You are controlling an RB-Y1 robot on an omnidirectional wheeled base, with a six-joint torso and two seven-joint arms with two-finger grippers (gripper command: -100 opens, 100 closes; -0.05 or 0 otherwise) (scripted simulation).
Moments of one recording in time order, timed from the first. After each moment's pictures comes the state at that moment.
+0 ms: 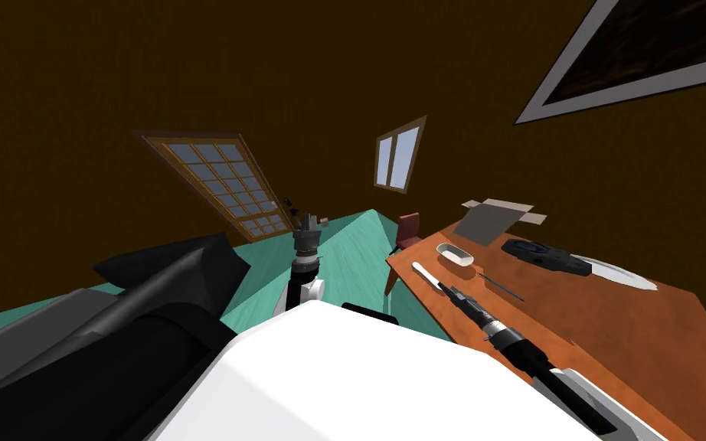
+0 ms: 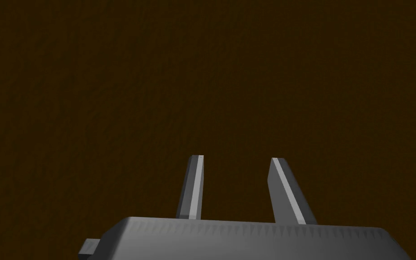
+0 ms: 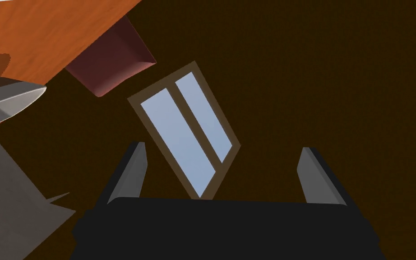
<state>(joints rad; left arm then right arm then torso) 0.51 -0.05 -0.04 -2.31 -0.10 -0.62 0.04 0.33 -0.80 0.21 -1.27 0.16 -0.65 0.23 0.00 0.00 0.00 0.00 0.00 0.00</state>
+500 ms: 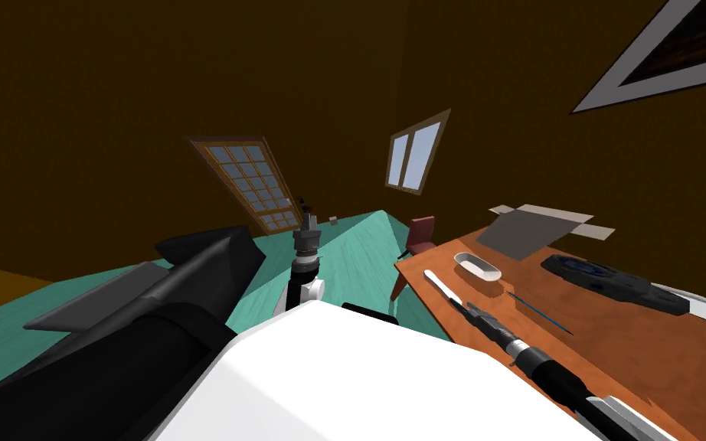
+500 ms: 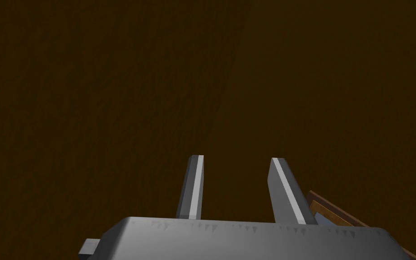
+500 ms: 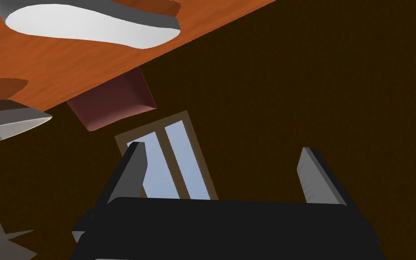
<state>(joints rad) 0.51 -0.05 -0.04 -2.31 -0.10 -0.62 0.04 0.32 -0.88 0.26 -1.11 0.21 -0.67 0.28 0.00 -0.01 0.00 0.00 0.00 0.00</state>
